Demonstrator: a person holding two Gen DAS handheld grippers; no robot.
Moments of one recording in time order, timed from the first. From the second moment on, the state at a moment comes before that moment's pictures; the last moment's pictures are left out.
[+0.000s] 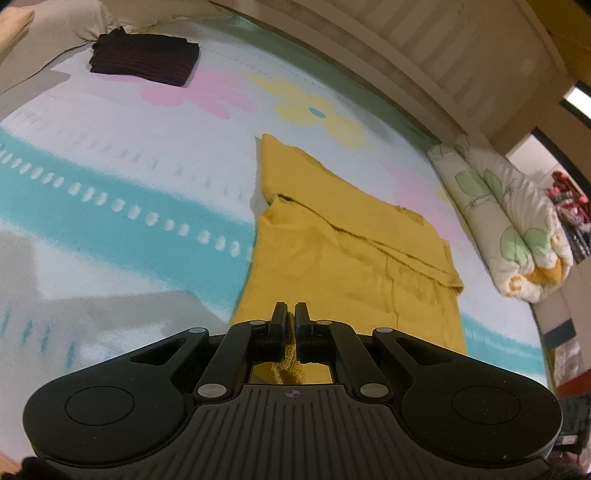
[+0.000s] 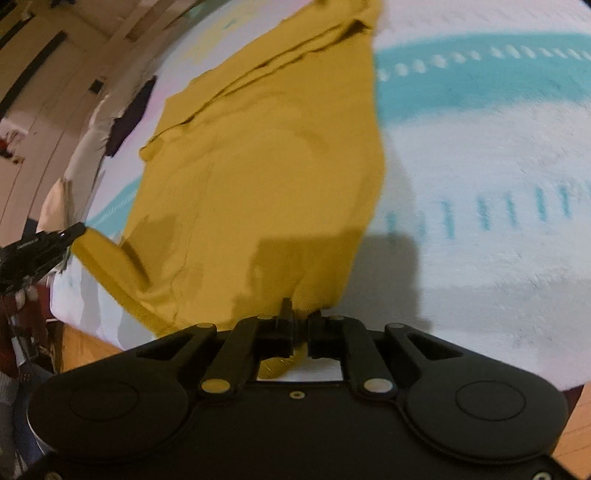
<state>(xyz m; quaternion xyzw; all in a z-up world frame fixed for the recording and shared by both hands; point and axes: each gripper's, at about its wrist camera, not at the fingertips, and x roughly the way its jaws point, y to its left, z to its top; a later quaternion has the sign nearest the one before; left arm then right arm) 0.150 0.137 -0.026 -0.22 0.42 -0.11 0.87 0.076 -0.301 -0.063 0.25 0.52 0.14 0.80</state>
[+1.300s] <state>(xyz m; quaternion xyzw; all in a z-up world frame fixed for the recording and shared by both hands) 0.155 0.112 -0.073 -0.16 0.52 -0.12 0.83 0.086 -0.340 -0.043 0.37 0.41 0.10 0.83</state>
